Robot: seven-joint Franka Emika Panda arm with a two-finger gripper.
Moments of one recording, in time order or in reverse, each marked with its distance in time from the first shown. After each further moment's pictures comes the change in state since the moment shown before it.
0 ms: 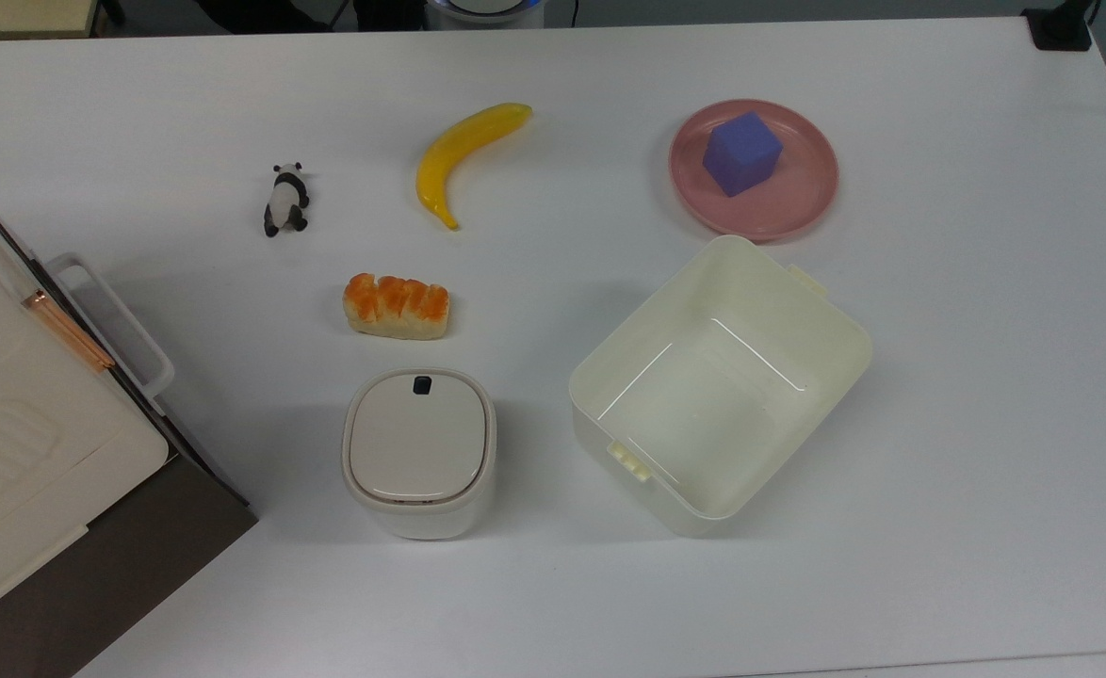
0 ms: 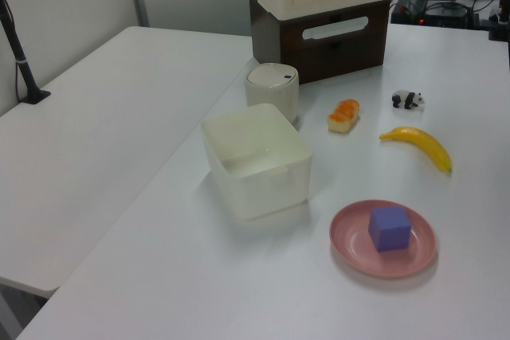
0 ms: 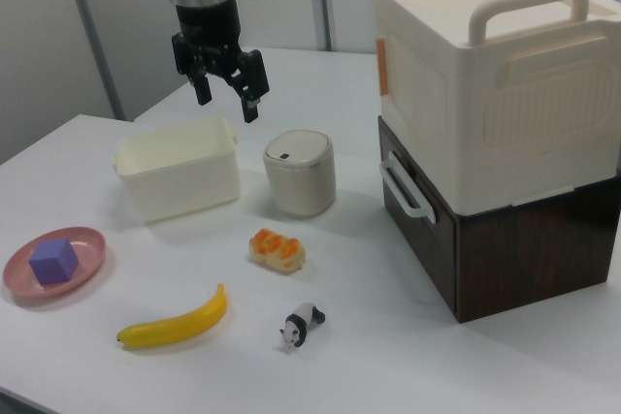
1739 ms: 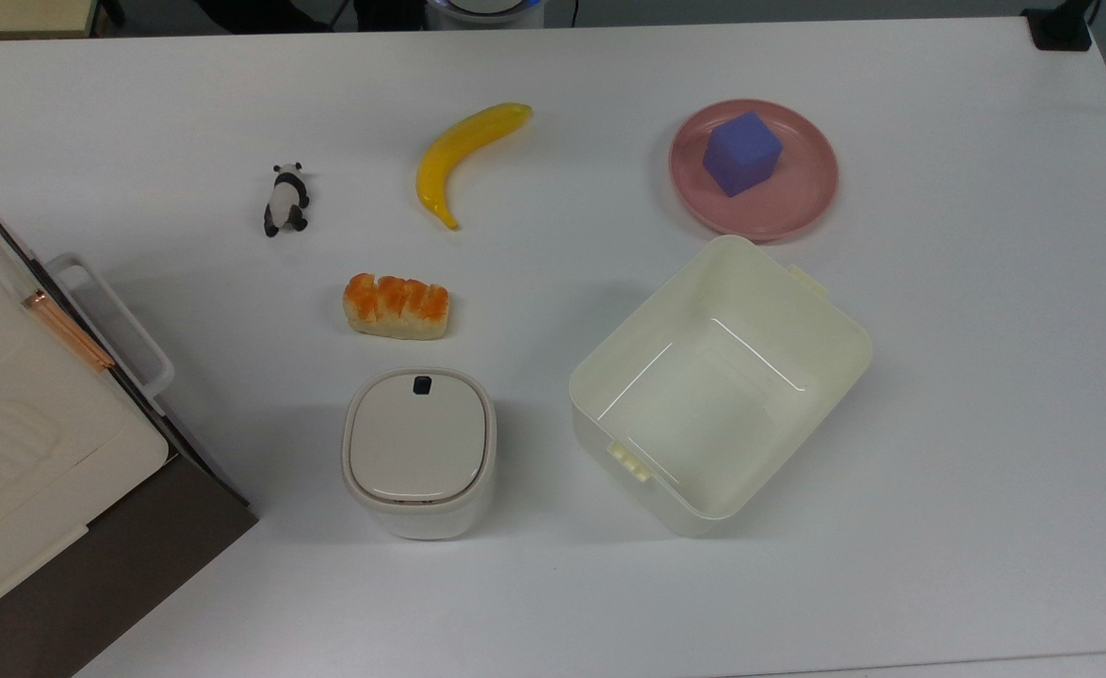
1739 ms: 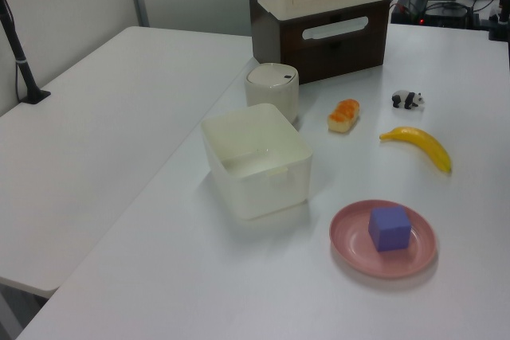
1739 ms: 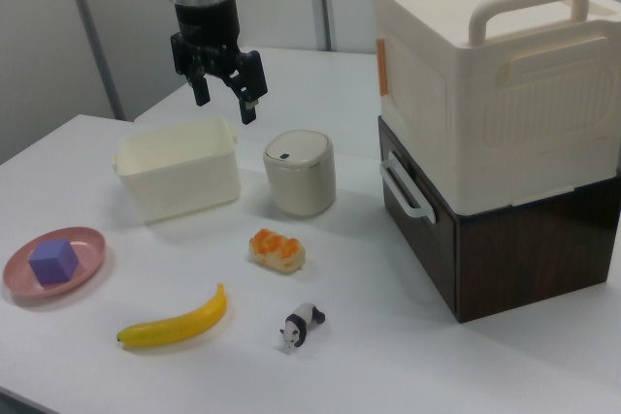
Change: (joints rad) arm -0.006 0.000 0.000 0.009 0.000 -0.029 0.008
